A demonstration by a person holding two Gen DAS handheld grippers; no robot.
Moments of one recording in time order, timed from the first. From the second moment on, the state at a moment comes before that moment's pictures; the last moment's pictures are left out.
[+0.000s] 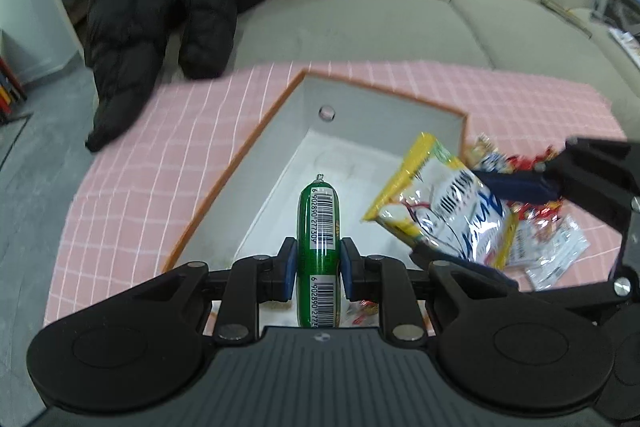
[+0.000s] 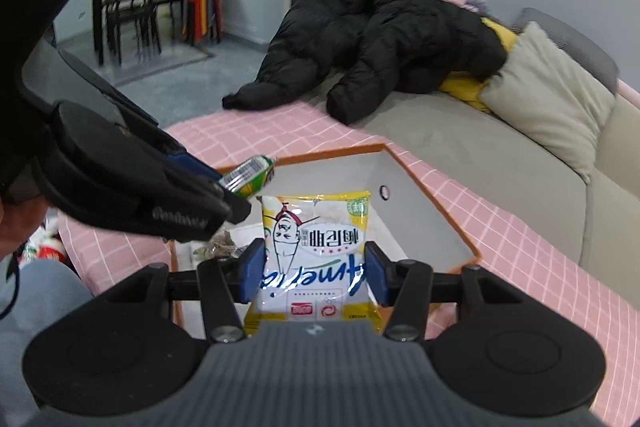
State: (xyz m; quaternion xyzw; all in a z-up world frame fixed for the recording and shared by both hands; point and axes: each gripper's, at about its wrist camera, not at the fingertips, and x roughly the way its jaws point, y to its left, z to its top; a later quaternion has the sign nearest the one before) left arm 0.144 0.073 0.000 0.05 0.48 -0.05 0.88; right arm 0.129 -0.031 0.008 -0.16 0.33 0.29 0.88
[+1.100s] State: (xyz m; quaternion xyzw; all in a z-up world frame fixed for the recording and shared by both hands) left arm 0.203 0.098 -0.105 0.02 0.61 -0.05 0.79; right arm 0.213 0.026 -0.125 -0.30 0.46 0.31 0.77
